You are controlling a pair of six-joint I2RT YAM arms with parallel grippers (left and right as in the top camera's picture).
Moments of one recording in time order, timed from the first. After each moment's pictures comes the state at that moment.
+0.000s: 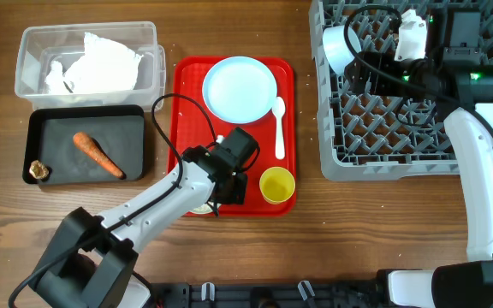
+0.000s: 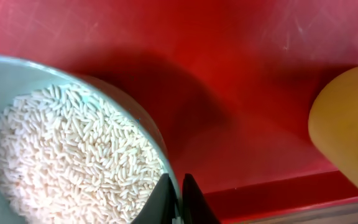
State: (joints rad) left arm -0.68 1.60 0.93 -0.76 0.00 -0.50; right arm 0.00 1.54 1.53 -0.94 -0.31 0.08
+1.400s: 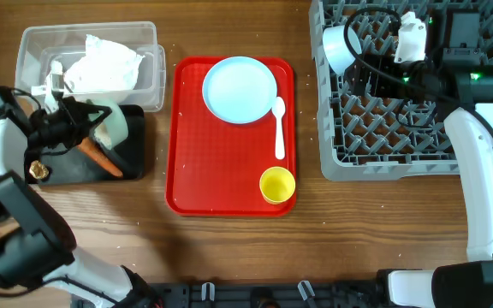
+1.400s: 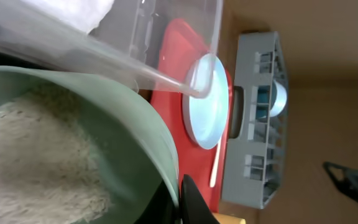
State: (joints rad) left arm 0.56 1.84 1.26 -0.80 1.02 0.02; right arm 0.00 1.54 1.53 -0.96 -0.30 0.08
